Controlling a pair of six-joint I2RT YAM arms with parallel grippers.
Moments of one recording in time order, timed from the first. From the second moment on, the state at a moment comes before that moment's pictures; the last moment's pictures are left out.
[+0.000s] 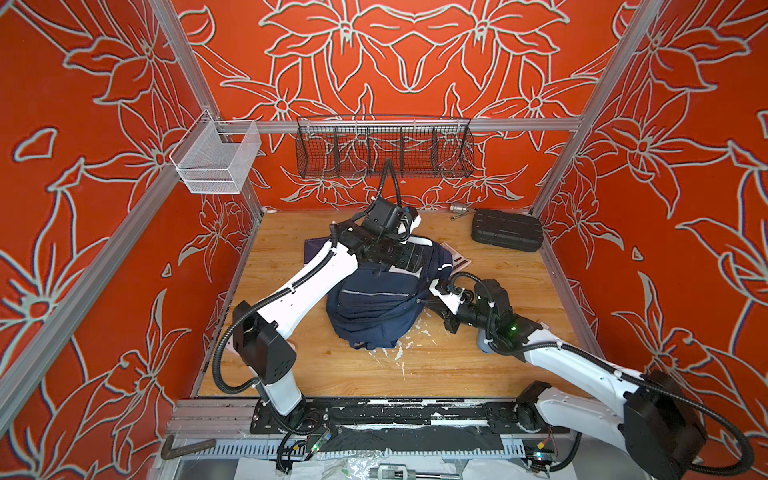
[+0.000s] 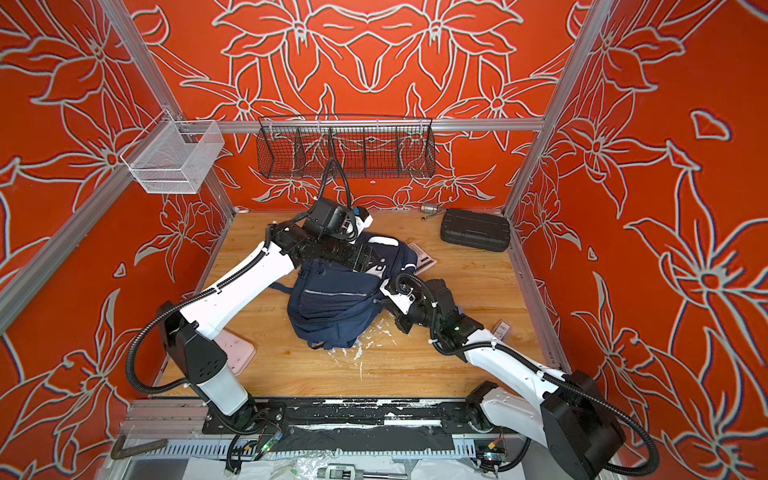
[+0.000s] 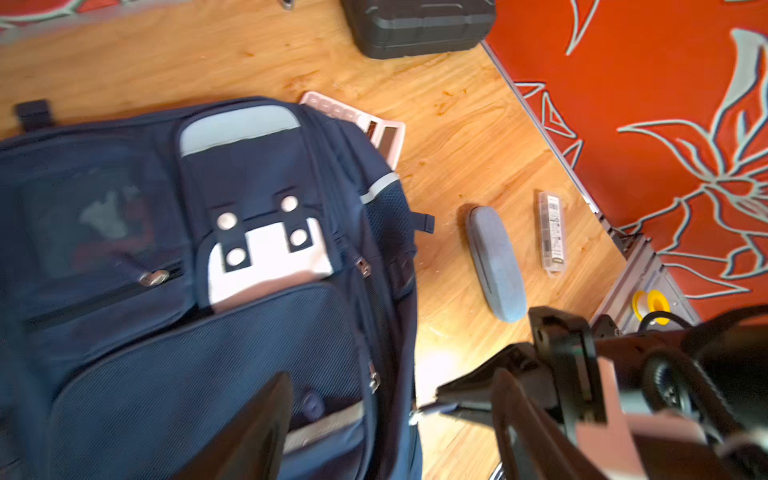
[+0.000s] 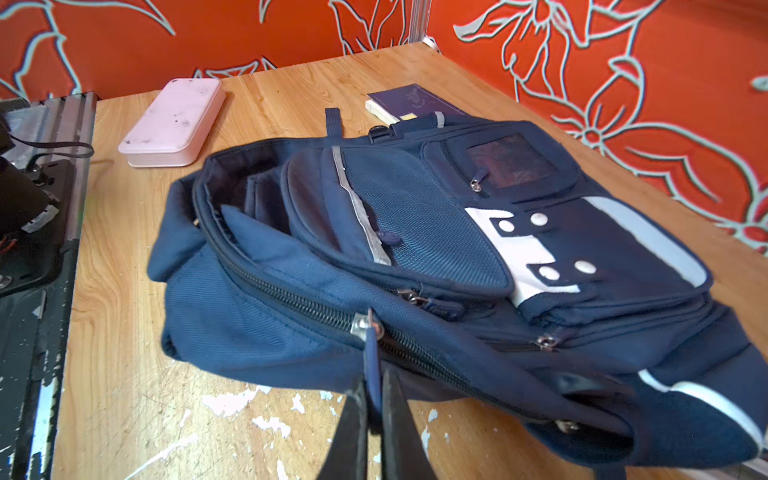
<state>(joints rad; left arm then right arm) -0.59 1.67 1.74 -0.88 0.26 -0.16 0.56 1.09 0.50 0.14 -0.40 -0.21</state>
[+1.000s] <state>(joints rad) -0.63 1.57 1.14 -0.61 0.15 0.67 0.53 1.09 0.51 0.02 -0.42 -0.23</state>
